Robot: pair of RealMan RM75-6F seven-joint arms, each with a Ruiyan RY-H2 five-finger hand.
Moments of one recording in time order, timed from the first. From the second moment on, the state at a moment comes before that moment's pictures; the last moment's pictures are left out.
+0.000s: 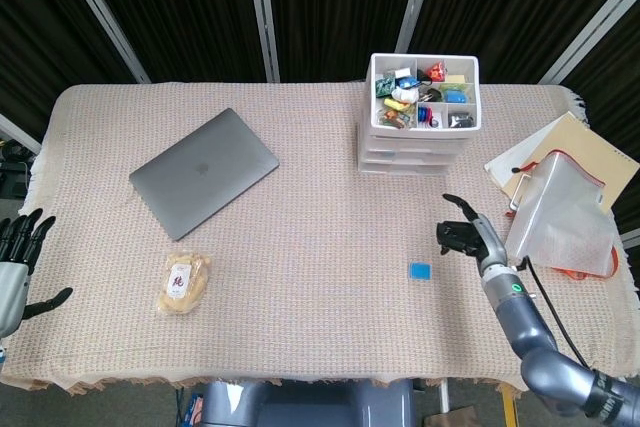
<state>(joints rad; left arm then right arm) -0.10 -1.13 -0.04 -1.58 1.54 1.52 0.06 0.59 -1.17 0.41 -1.92 -0.34 0.84 0.38</state>
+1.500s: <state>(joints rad) -0.11 -1.12 -0.05 -1.60 1.52 1.50 0.05 0.95 -1.59 0.45 -1.12 0.29 0.41 0.43</state>
